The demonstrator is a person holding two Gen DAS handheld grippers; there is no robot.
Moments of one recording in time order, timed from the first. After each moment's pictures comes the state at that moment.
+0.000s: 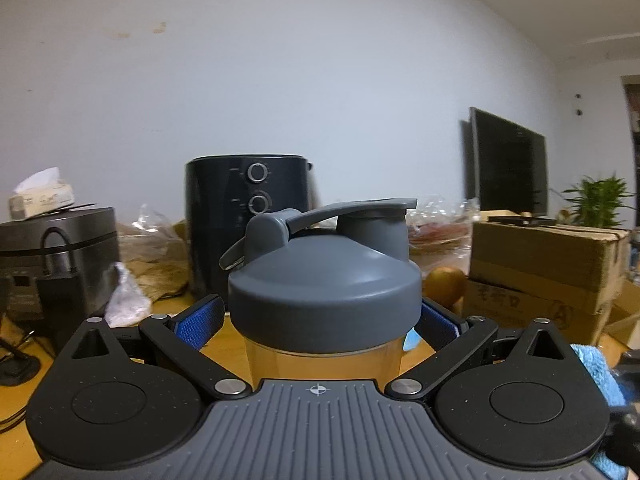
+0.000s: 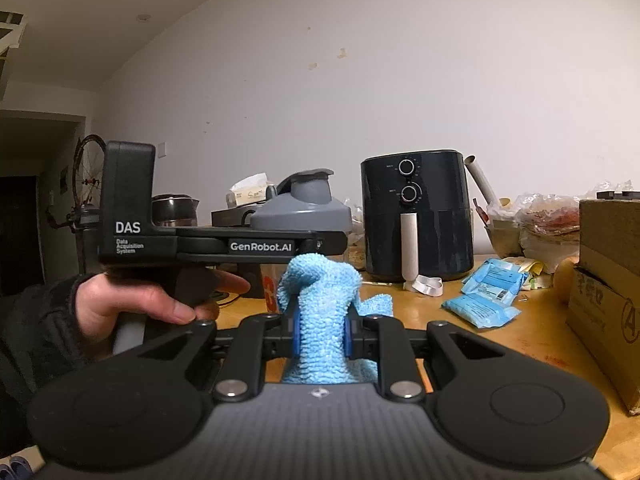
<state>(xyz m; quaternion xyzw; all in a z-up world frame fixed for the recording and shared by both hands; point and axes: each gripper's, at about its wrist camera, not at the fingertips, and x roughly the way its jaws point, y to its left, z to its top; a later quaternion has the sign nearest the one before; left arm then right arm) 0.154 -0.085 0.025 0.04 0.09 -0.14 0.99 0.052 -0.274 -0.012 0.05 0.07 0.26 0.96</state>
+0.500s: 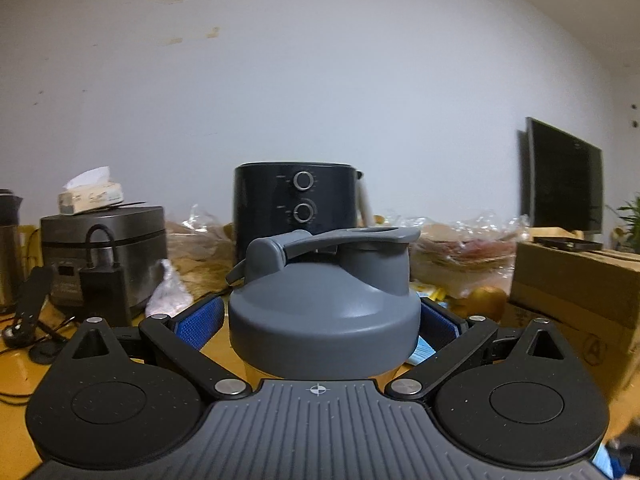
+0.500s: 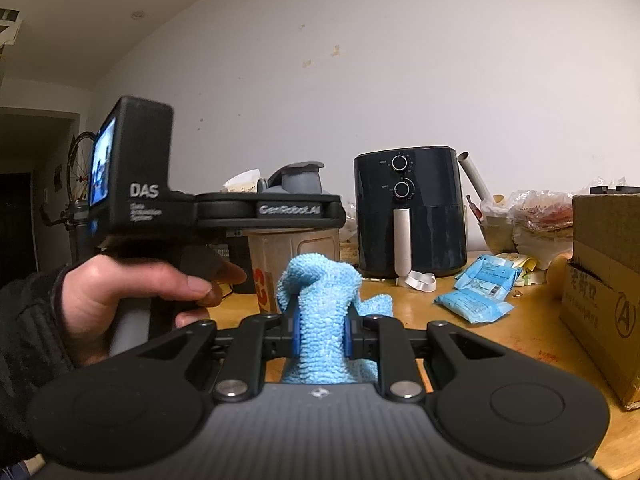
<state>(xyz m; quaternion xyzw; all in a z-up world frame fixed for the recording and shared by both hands) 0.151 -0.112 0.038 0.02 0.09 -0.03 1.00 0.053 -0.275 -0.016 0.05 0.07 0.26 0.96</state>
